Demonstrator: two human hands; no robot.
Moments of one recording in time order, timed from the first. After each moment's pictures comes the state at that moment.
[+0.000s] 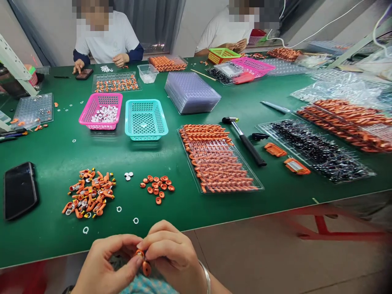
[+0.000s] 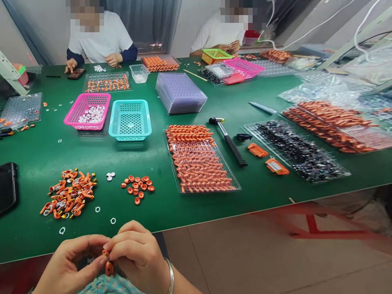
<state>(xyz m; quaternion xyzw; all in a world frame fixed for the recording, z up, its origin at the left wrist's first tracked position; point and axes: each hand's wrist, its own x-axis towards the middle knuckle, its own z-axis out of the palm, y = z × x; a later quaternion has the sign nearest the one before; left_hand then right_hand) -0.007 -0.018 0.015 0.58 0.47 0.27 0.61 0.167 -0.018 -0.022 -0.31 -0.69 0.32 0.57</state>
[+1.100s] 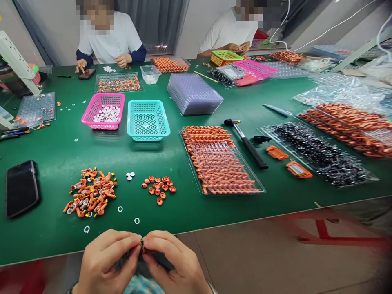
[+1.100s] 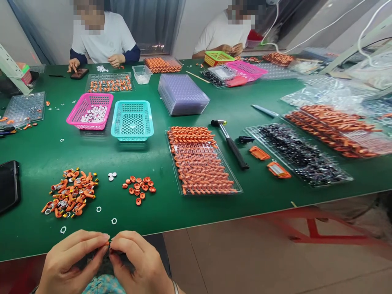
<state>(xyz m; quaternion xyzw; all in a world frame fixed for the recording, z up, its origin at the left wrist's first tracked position) -0.011 -0.017 0.014 0.79 0.42 0.39 0.21 0.162 -0.039 -0.024 -0.40 -0.67 0.34 0.52</state>
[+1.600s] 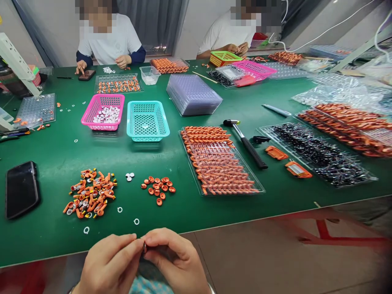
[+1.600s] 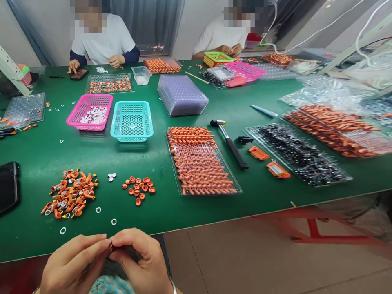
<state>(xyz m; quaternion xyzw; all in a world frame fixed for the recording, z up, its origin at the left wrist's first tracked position) -0.017 -0.023 0.005 0.84 0.39 0.36 0.11 0.157 -0.038 -0.028 -0.41 -0.50 0.50 0.58</state>
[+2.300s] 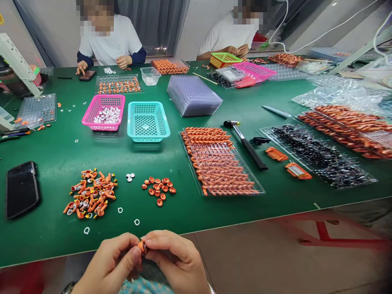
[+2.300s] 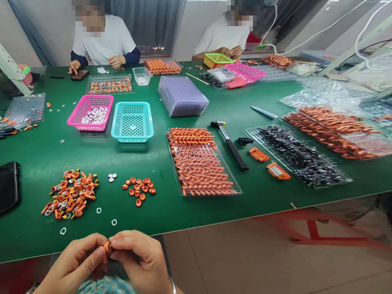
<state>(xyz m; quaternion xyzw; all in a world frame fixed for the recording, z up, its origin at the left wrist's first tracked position) -0.007 -0.018 0.016 0.56 0.46 0.23 0.65 0.159 -0.034 -0.025 -0.39 -0.53 0.46 0.60</state>
